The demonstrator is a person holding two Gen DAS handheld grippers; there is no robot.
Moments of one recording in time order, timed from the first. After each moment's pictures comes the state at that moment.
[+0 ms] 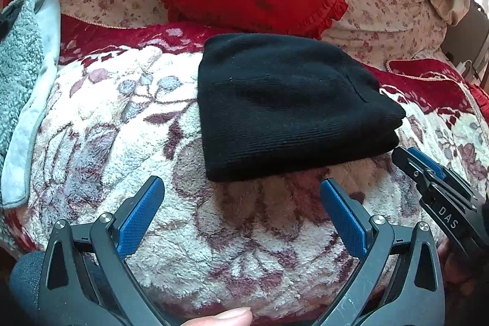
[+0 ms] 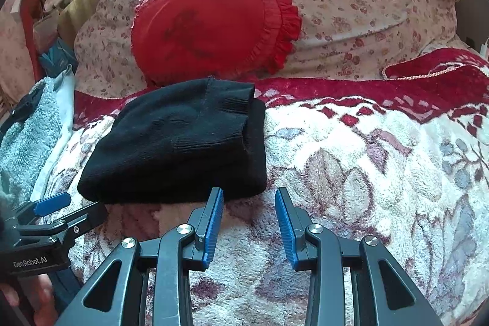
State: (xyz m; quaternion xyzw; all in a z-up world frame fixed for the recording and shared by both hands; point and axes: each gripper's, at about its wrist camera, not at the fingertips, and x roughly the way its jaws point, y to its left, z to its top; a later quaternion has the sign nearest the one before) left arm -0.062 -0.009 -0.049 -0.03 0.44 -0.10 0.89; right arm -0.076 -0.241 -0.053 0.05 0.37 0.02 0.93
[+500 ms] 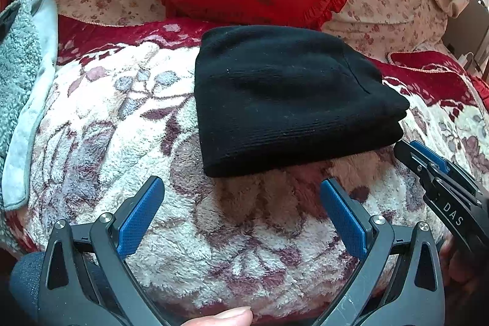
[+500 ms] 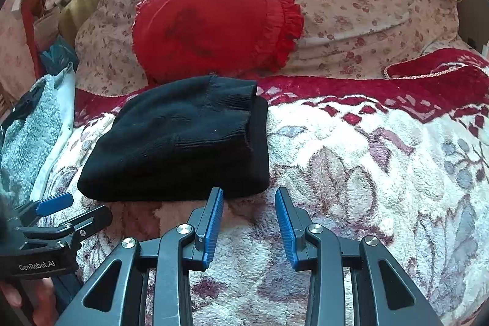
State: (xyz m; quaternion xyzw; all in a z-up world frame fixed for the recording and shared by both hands) left arm -0.061 -0.015 -0.054 -0.02 0.45 -0.10 0.89; right arm -0.077 -0.237 -0.055 0.05 0.37 0.02 0.93
